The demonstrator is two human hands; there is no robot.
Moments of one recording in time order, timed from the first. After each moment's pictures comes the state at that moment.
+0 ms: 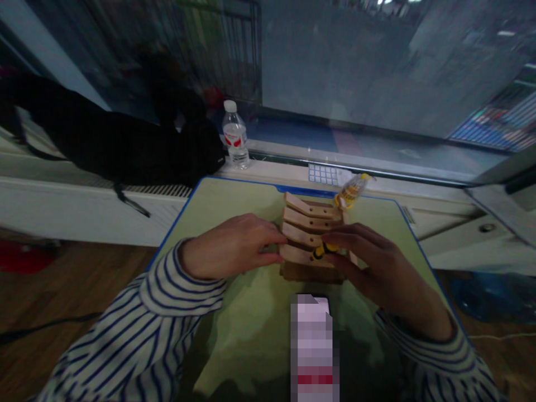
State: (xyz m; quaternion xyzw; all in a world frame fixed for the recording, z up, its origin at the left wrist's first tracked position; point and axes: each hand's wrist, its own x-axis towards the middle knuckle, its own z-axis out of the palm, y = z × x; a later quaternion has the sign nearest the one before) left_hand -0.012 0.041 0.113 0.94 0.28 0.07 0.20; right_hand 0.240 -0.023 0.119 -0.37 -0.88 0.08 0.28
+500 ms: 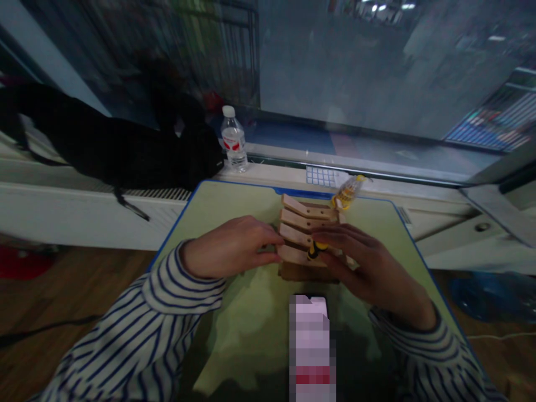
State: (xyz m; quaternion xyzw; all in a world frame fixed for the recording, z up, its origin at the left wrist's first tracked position) left_hand -0.011 0.042 0.112 0.93 0.28 0.07 0.21; right_hand 0.238 -0.021 0.117 -0.35 -0.88 0.11 0.29
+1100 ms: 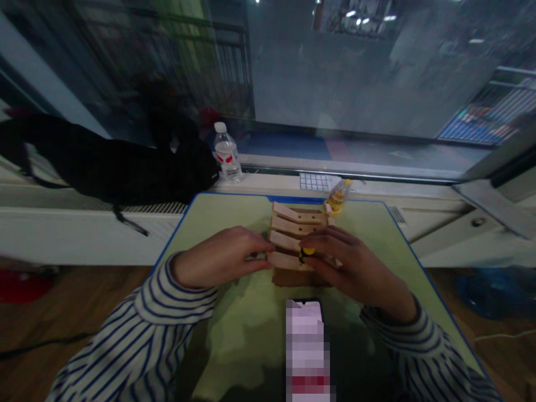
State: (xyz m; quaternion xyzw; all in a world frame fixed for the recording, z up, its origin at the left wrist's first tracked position) left_hand -0.015 0.043 0.109 0.93 0.30 0.04 0.20; right_hand 0.238 -0.013 0.114 -0.33 -0.88 0.14 0.31
